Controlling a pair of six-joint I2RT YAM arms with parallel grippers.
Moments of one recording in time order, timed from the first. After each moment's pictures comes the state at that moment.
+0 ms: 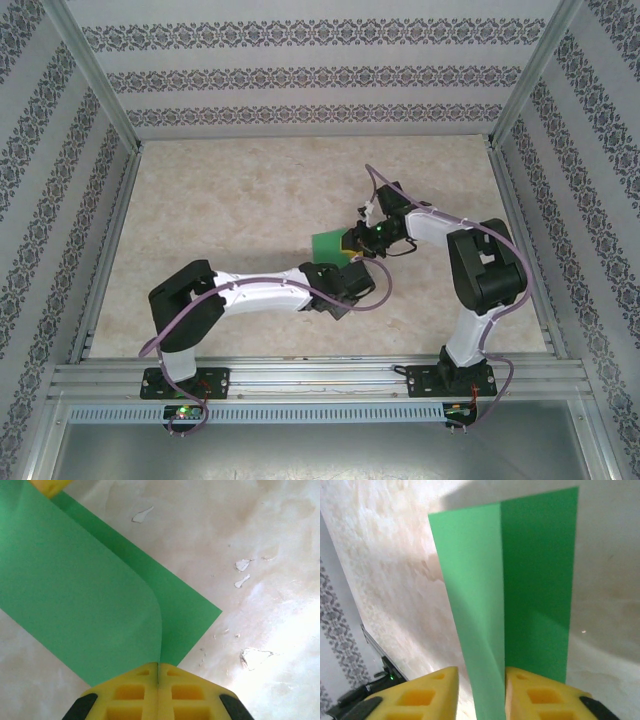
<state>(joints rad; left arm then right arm) -1.09 1.82 1.21 -0.56 -0.26 -0.23 0.30 1.81 1.08 -0.47 -0.76 0.54</state>
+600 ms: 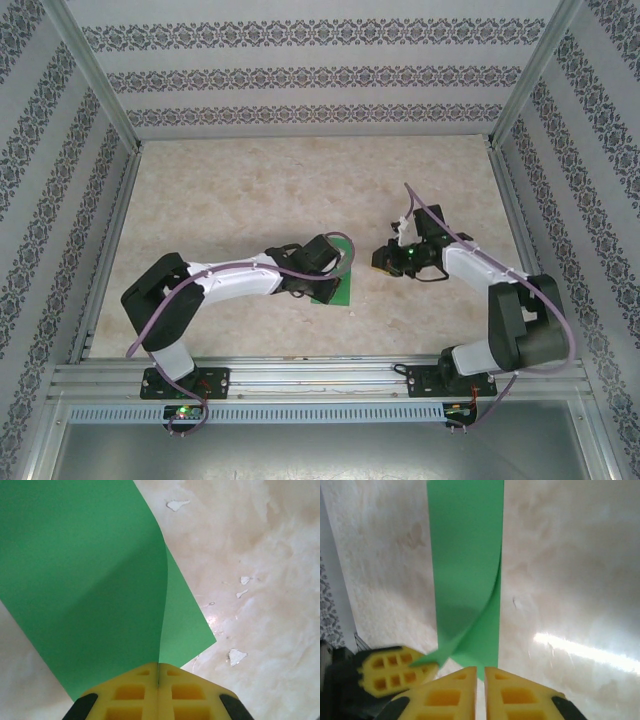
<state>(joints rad) -0.87 1.71 1.02 -0.38 0.14 -0.44 0.20 1.41 0.70 -0.43 -0.73 0.50</state>
